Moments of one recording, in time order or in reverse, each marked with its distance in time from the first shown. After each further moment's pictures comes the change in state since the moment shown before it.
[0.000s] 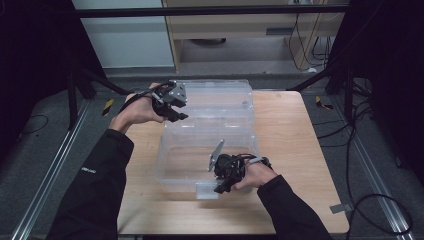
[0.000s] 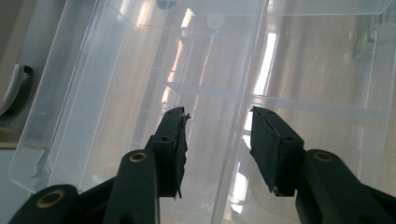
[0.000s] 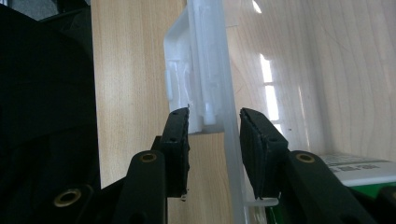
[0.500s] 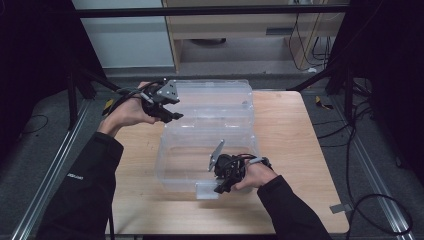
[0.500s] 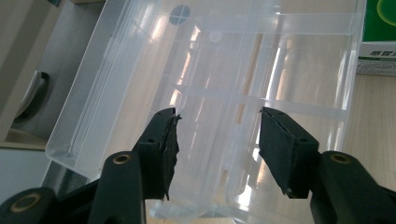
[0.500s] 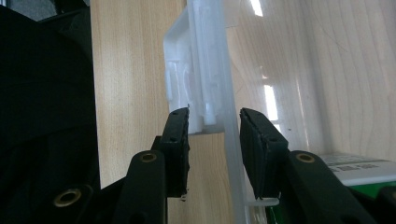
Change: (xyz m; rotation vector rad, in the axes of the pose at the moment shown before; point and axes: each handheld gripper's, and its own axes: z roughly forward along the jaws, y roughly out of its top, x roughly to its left) left arm -0.009 -0.005 -0.031 -0.064 0.045 -0.029; right arm 0.001 0.000 0.000 -0.003 0.000 0.004
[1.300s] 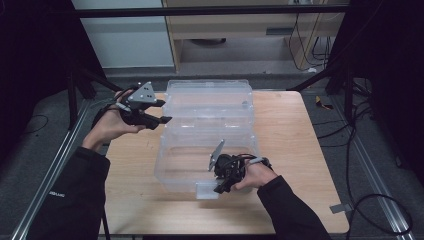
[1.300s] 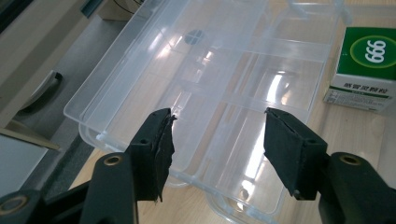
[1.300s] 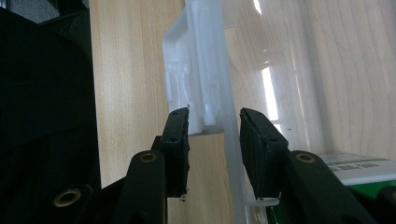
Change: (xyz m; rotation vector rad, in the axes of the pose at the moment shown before) left arm -0.022 -0.033 -0.041 -0.141 0.057 -0.157; right arm 0.000 0.000 0.000 -0.003 -0.005 0.004
